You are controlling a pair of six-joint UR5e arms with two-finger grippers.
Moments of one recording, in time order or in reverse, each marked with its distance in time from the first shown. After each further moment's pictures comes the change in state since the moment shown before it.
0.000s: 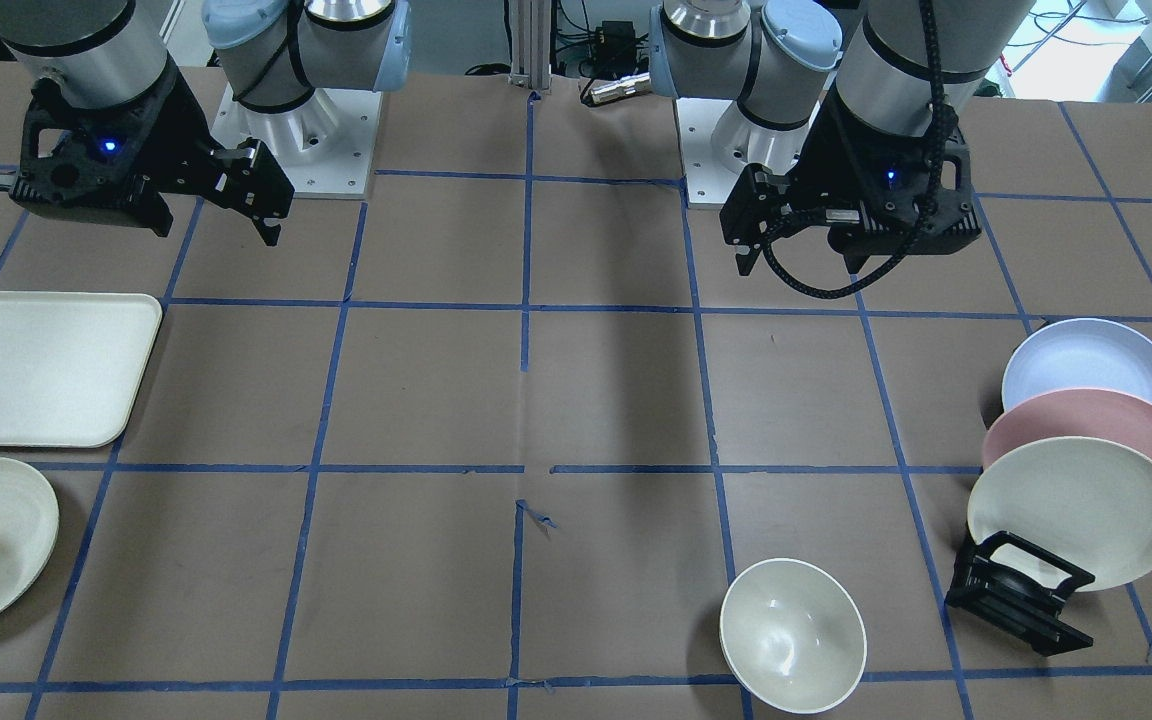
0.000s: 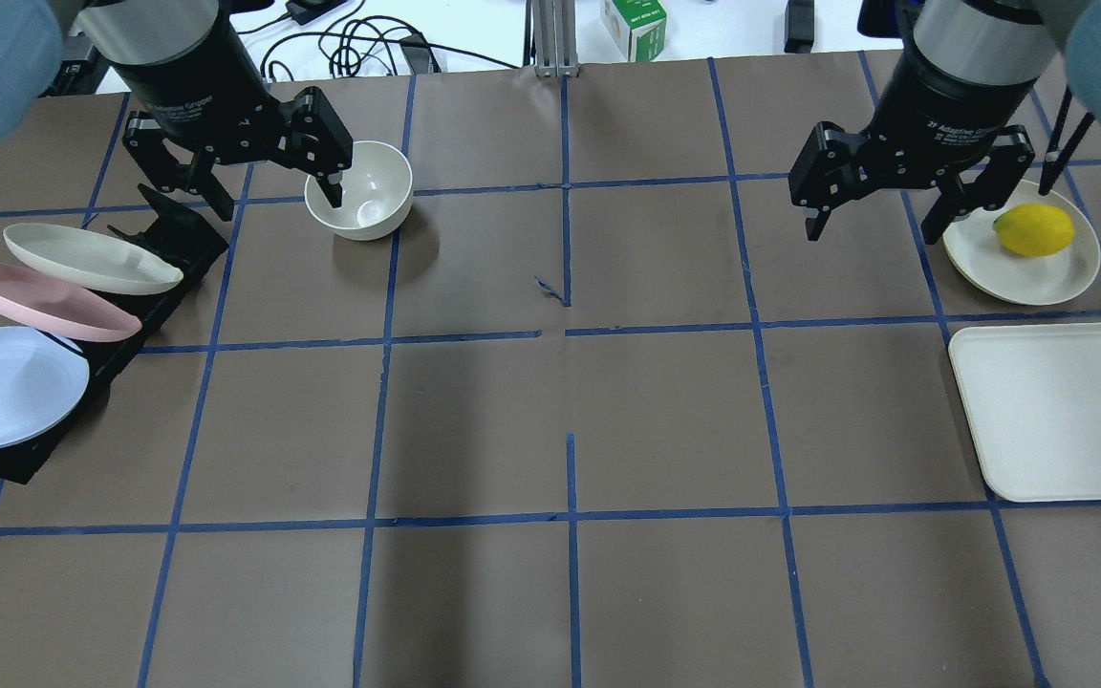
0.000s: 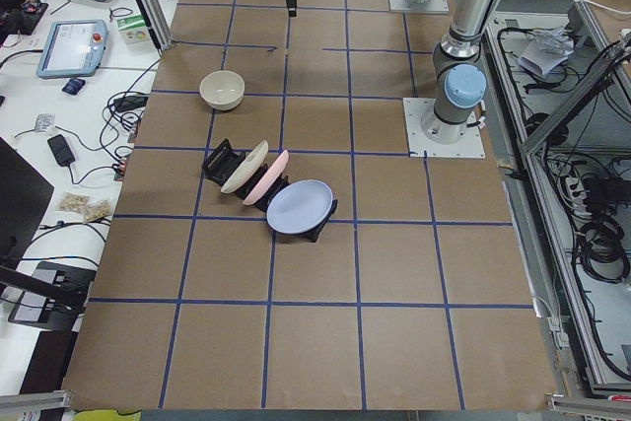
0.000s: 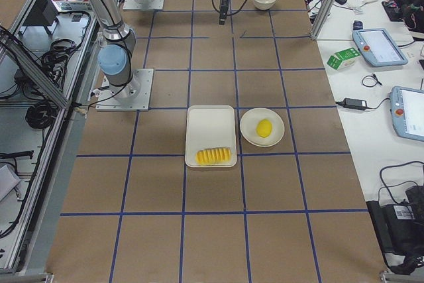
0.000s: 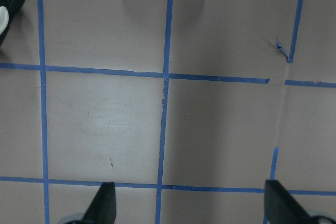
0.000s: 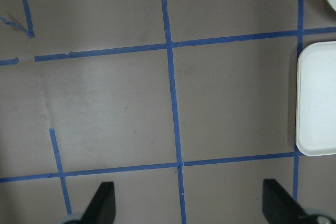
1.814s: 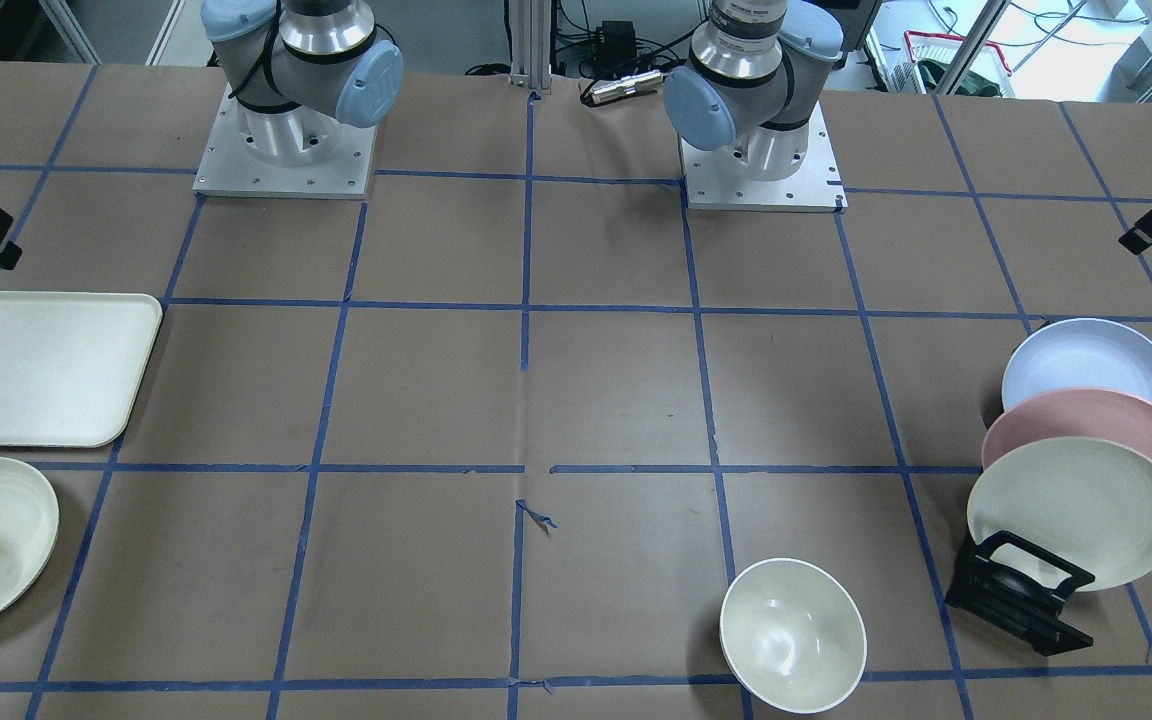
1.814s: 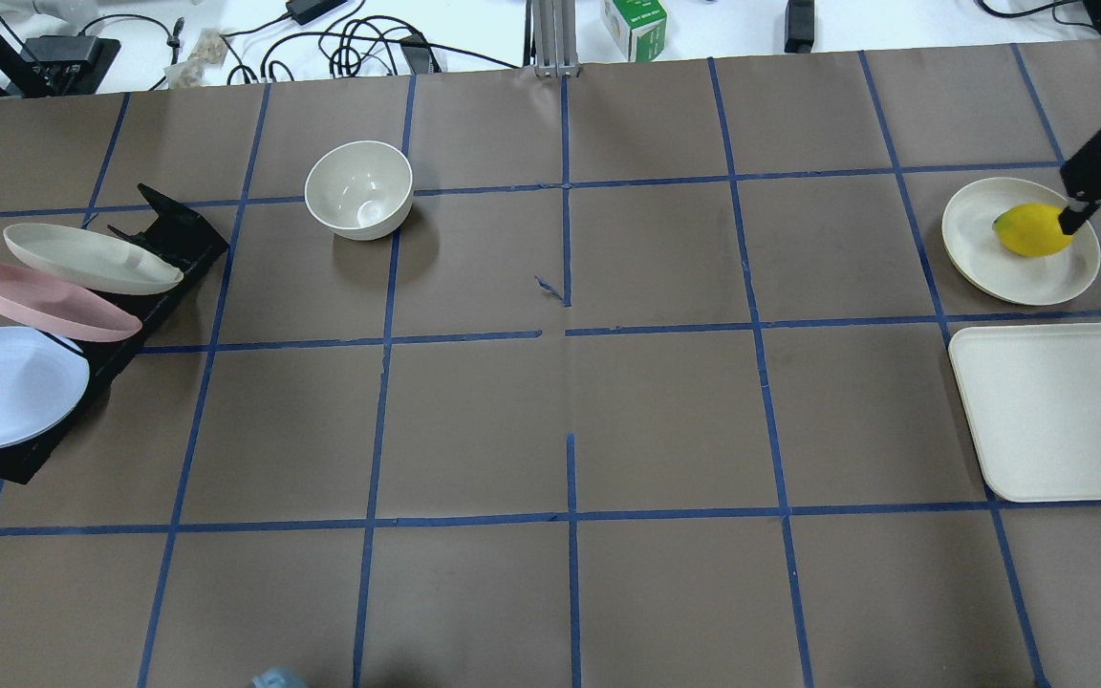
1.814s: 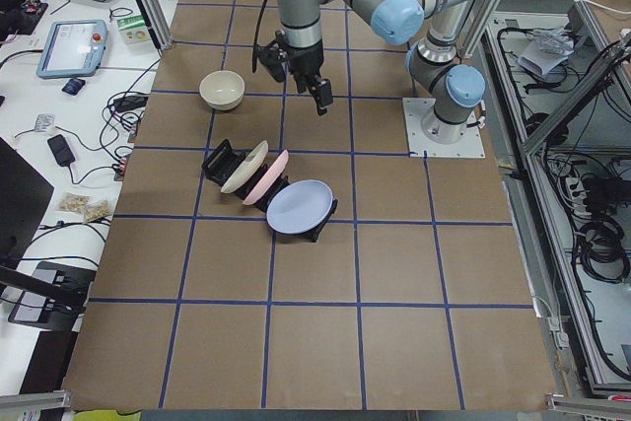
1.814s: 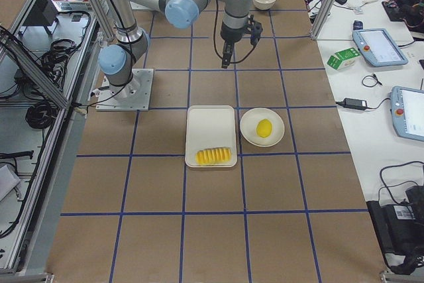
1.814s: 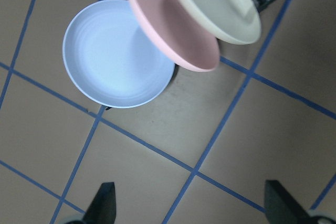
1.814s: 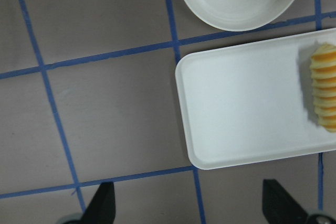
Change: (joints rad) left arm 0.756 0.053 -0.133 0.031 0.125 0.118; right arm -0.500 0.059 0.028 -0.056 -0.023 -0.409
